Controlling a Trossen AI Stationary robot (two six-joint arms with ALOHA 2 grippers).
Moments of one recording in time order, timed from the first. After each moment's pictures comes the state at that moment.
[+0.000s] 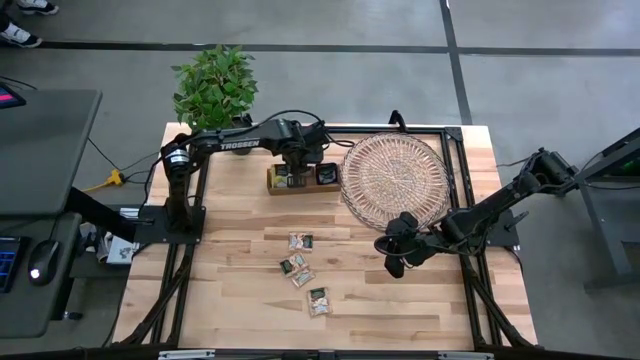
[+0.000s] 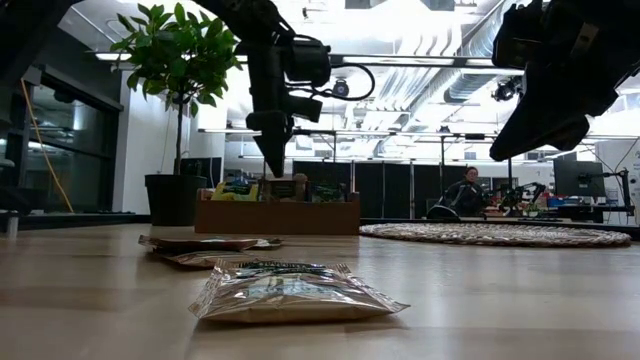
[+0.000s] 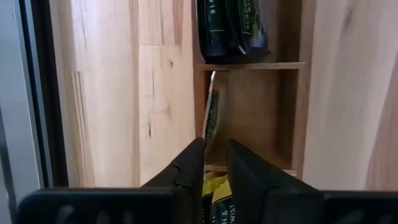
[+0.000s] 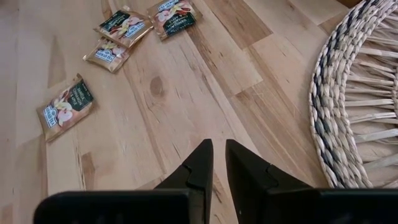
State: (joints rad) left arm 0.39 1.90 1.59 -0.99 -0.13 0.38; right arm 0.49 1.25 0.57 -0.18 0.45 0.86
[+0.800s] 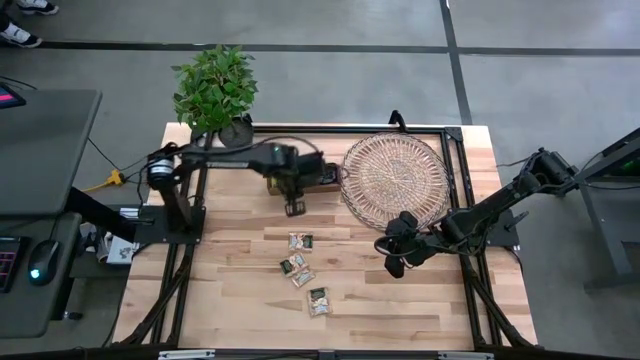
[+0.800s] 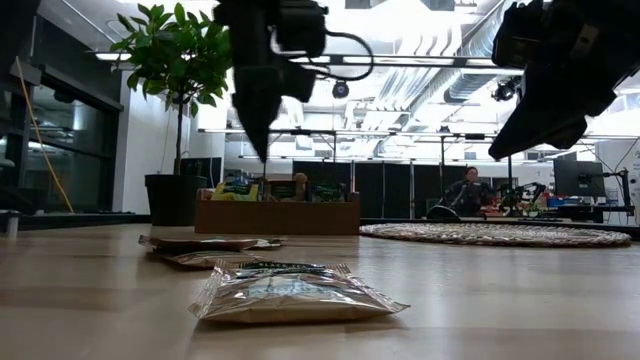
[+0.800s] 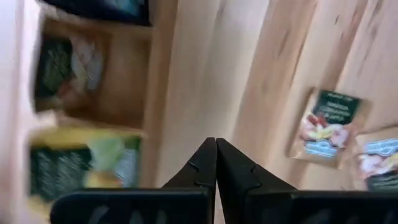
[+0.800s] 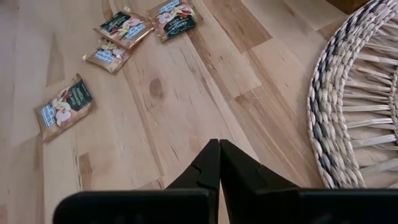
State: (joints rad) left arm 0.19 1.78 1.47 -1.03 -0.03 -0.02; right arm 0.49 1.25 0.57 -0.18 0.46 0.83
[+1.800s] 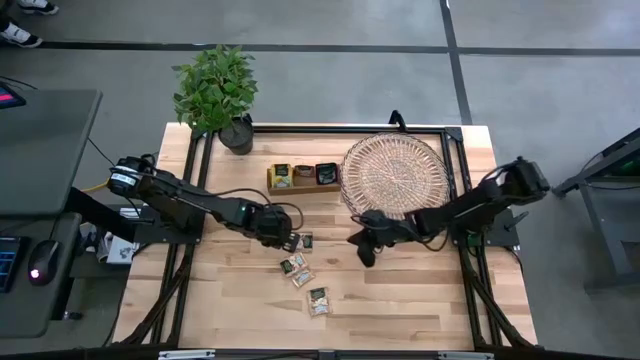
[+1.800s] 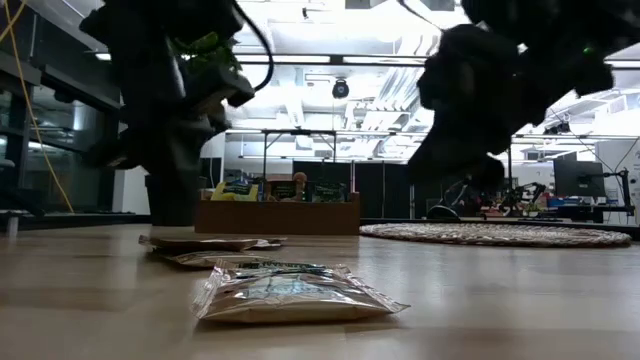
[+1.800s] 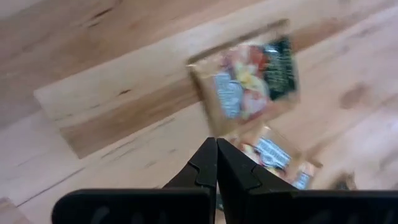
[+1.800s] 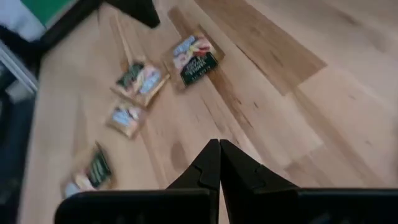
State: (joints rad) left arm -0.20 1.52 0.84 -0.43 -0.04 -1.39; right arm 0.25 1.55 0.57 0.36 0.21 0.80
